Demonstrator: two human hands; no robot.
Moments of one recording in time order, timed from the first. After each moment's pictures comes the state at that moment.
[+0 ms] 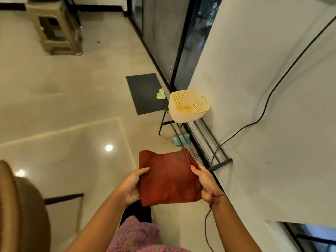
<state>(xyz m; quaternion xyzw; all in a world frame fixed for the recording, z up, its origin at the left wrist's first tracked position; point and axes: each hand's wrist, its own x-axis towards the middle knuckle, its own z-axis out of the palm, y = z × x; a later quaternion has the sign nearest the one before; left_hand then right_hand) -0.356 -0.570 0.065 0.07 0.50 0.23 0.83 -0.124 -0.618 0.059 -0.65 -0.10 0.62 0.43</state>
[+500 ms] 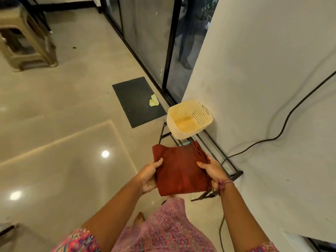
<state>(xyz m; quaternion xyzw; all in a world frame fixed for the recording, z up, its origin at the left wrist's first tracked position) -0.298 -0.349 0.051 0.11 0.49 0.13 0.86 -0.077 -0.428 0.035 -0.71 -0.12 0.54 0.44</state>
